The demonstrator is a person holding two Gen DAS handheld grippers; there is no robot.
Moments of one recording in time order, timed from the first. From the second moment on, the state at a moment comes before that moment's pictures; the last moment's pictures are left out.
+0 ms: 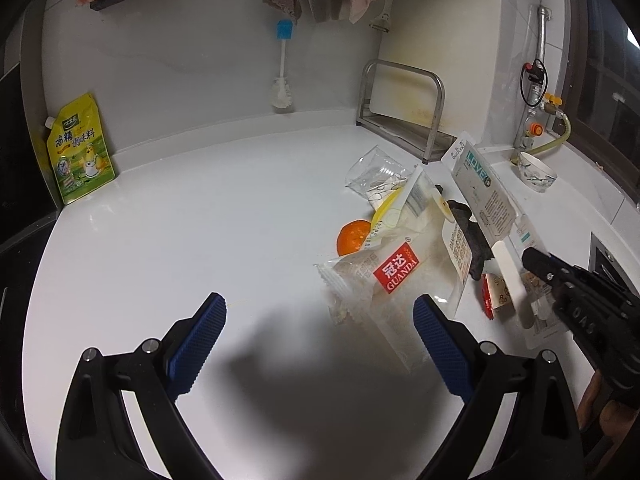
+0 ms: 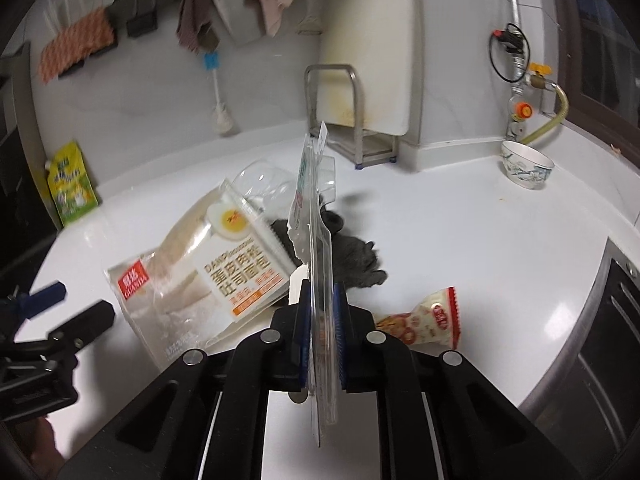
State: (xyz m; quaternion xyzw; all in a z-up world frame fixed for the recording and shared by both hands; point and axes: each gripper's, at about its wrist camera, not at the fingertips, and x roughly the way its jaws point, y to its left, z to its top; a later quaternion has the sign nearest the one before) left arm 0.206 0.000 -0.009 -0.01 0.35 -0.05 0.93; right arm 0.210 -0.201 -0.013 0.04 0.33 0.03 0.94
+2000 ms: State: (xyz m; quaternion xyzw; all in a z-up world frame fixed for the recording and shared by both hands) left arm 0.180 -0.020 0.022 0.01 0.31 -0.07 0.95; right arm 0.158 -0.208 0.010 0.04 0.30 0.04 0.95
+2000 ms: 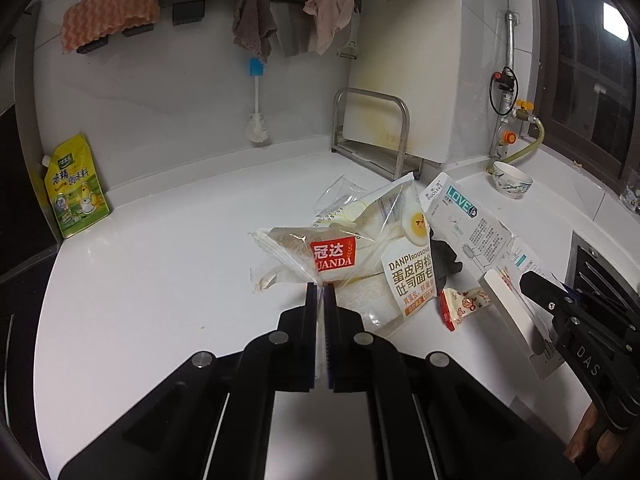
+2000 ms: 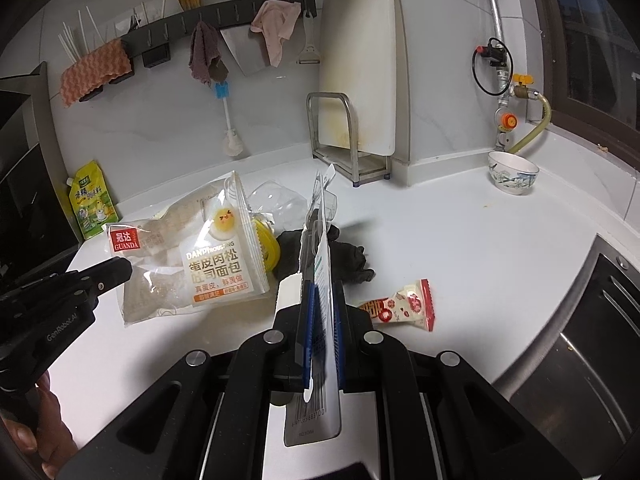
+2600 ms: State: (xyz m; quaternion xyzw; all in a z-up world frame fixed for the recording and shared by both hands) left arm 0.071 0.004 0.037 0.01 0.30 -0.08 0.95; right arm 0.032 -0.188 0.034 0.05 0.29 0.02 0.96
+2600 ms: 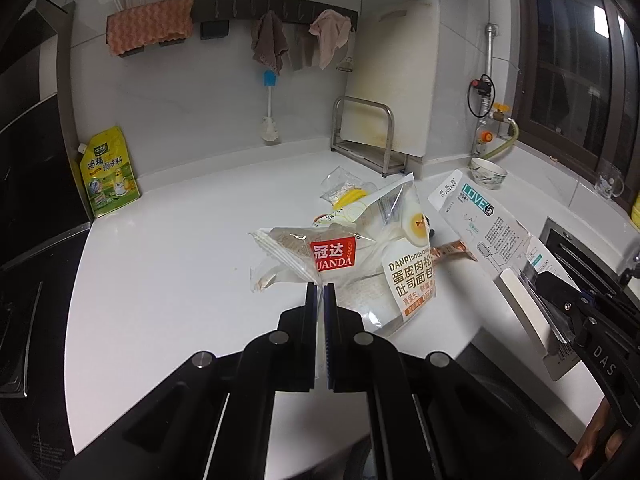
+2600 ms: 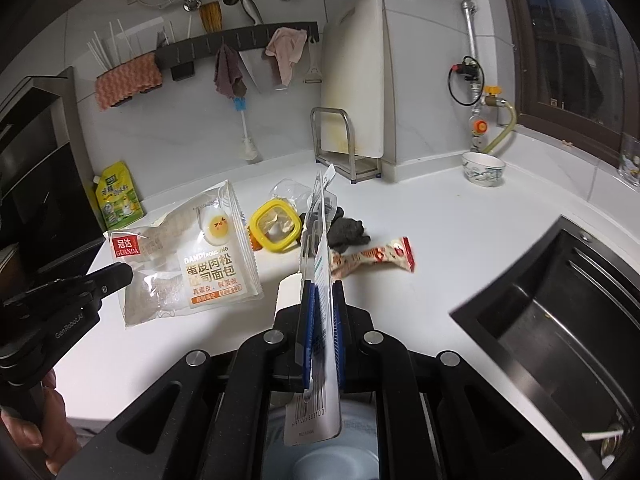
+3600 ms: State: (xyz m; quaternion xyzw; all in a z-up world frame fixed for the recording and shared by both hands) left arm -0.076 -0.048 -0.018 0.05 0.36 -0.17 0.92; right arm -0.153 -0.198 -0.031 0.07 0.35 -0.01 0.93
